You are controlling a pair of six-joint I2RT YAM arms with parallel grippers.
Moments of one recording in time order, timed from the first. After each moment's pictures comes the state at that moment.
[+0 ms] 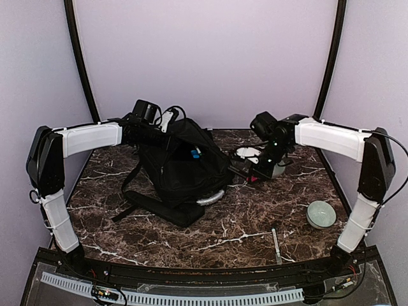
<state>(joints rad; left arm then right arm) -0.50 1.85 1.46 -0.30 0.25 -0.07 0.62 1.76 1.41 -0.96 -0.16 -0.57</state>
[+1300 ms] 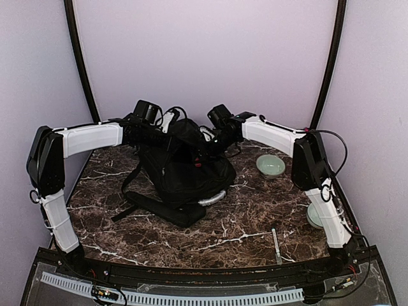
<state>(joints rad) -0.51 1.85 1.46 -0.31 0.25 -0.08 0.69 2.43 2.24 -0.82 -0.49 0.31</state>
